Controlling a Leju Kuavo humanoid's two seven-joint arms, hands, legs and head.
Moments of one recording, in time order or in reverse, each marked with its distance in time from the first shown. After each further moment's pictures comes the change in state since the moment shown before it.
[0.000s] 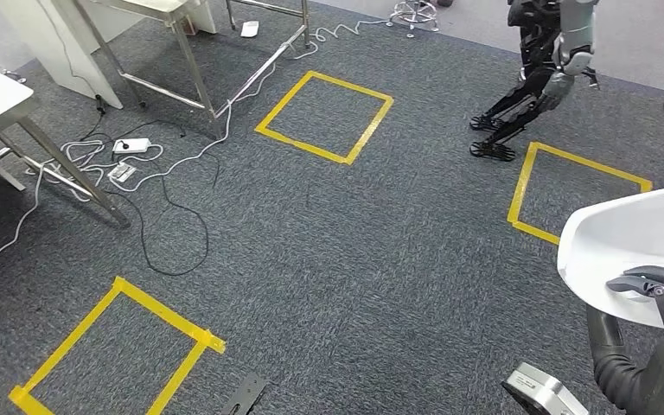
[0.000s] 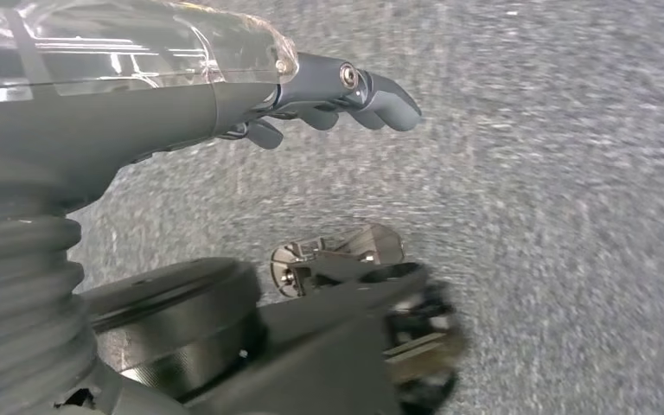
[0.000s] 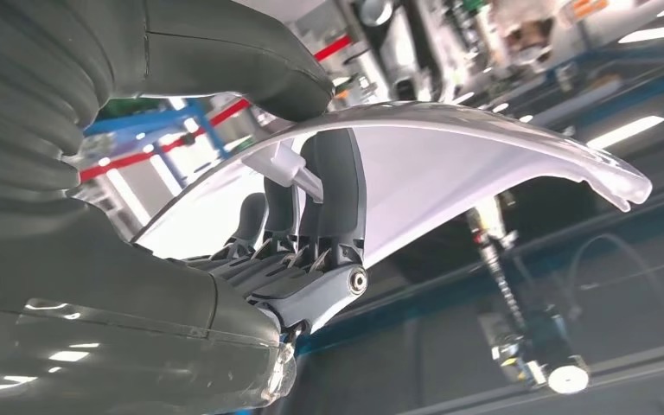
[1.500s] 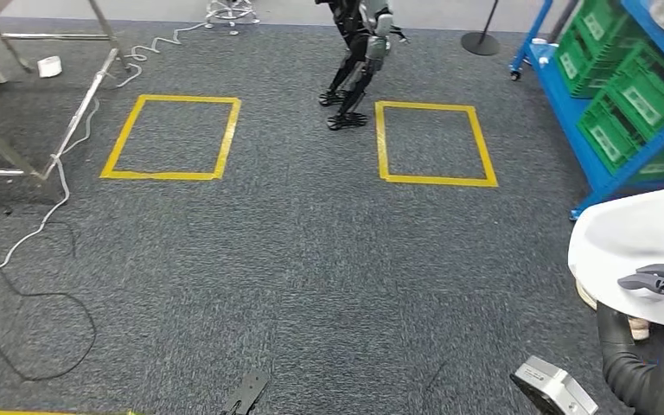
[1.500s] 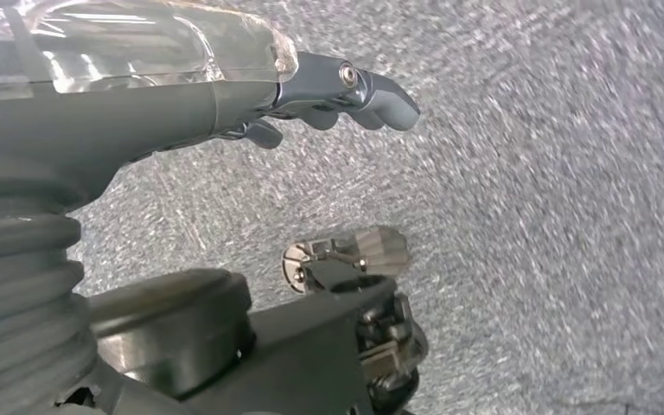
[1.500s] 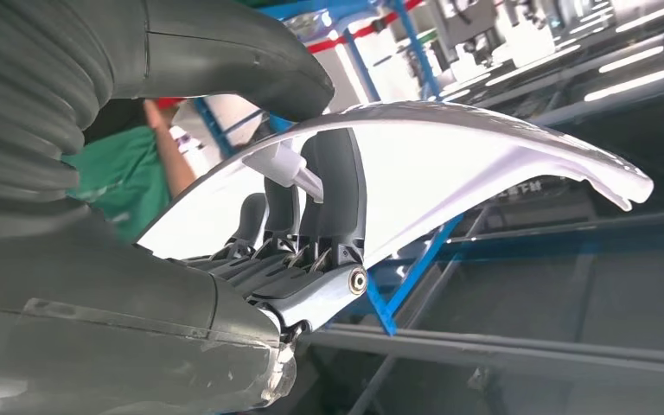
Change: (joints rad) left arm -0.017 -0.005 0.000 0.000 -0.014 -0.015 0.023; right arm -0.001 -0.006 -0.025 -0.002 0.001 0.018 0.017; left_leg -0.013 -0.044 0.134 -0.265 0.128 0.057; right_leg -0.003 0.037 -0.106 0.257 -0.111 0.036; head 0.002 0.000
